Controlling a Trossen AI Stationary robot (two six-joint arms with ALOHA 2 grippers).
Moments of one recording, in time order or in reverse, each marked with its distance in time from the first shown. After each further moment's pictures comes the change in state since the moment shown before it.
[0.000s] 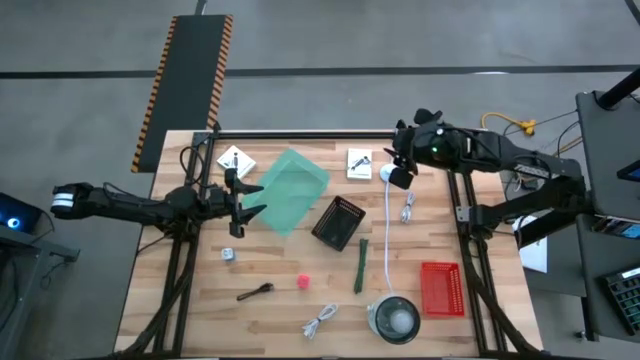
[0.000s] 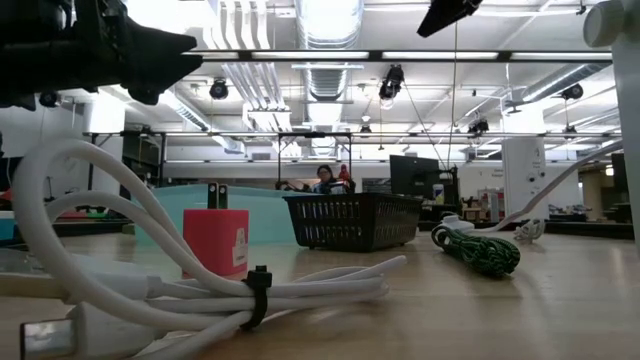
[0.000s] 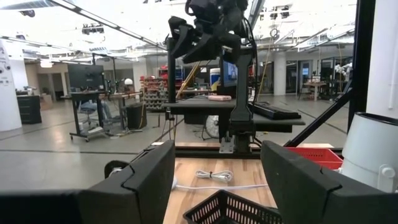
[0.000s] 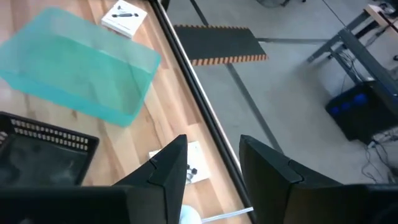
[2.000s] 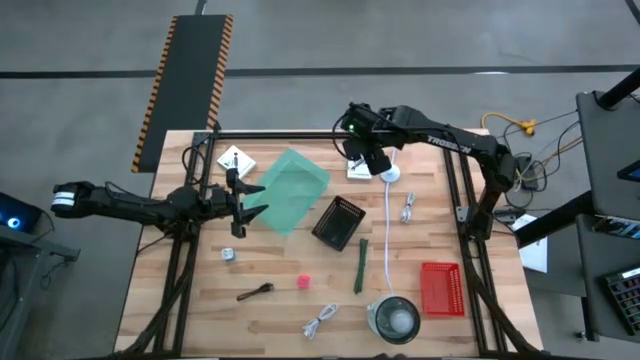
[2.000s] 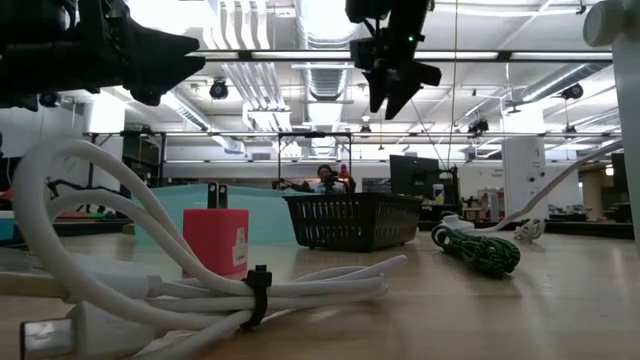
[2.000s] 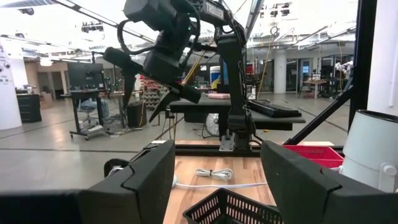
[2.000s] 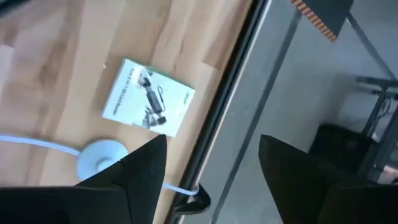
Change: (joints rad) left arm 0.000 0.040 0.003 0.029 0.000 0.000; right arm -0.205 0.593 0.398 -0.283 -0.113 -0.718
